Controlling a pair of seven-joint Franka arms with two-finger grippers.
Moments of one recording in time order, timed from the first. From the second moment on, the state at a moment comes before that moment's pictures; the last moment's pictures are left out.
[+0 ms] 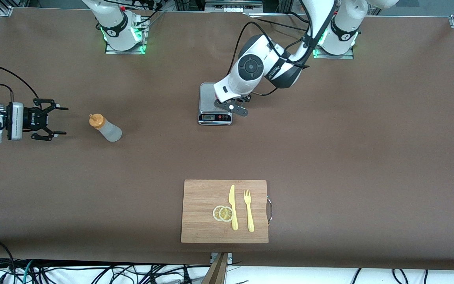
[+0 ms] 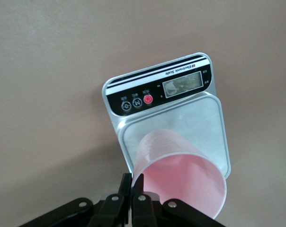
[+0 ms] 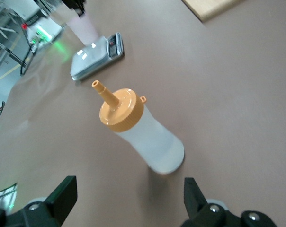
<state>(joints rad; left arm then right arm) -0.80 0.47 -0.04 -1.82 -0.36 2.20 -0.33 -0.34 0.47 -0.14 -1.84 0.69 1.60 -1.99</state>
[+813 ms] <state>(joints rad) -0.83 0.50 -0.04 -1.78 -0.37 2.22 -0.38 -0.34 0.67 -0.13 -1.88 0.93 1.56 -2.40</state>
